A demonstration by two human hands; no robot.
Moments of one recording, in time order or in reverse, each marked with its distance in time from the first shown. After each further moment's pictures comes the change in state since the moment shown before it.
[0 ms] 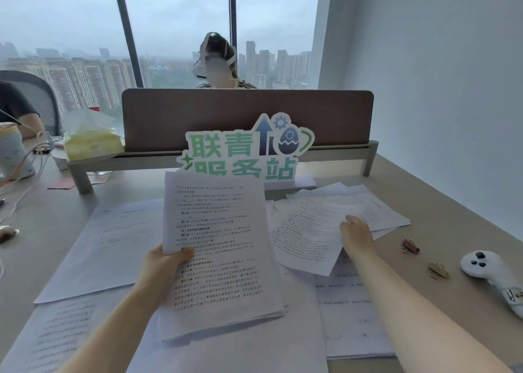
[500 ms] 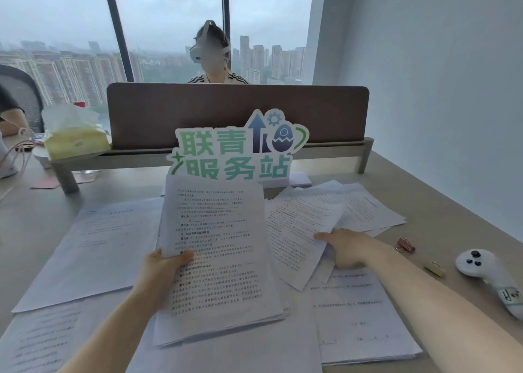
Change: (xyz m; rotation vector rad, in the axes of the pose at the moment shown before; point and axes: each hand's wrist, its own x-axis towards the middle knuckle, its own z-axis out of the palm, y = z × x) left_hand 0.015 -0.011 0.016 0.005 0.013 -0.030; right_hand 0.005 -0.003 -0.022 -1.172 -0.594 -0.388
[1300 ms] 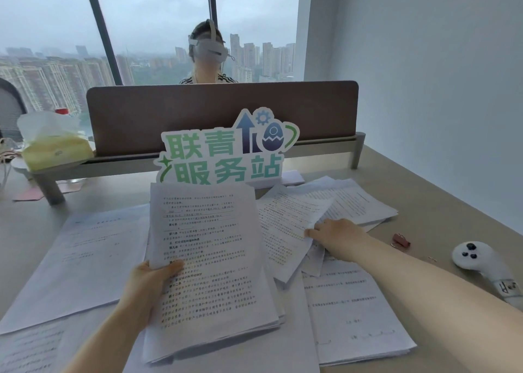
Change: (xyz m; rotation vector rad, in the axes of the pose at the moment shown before) left_hand 0.004 -0.004 -0.002 0.010 0.005 -0.056; right_hand 0.033 0.014 0.011 -0.469 0.317 -0.248
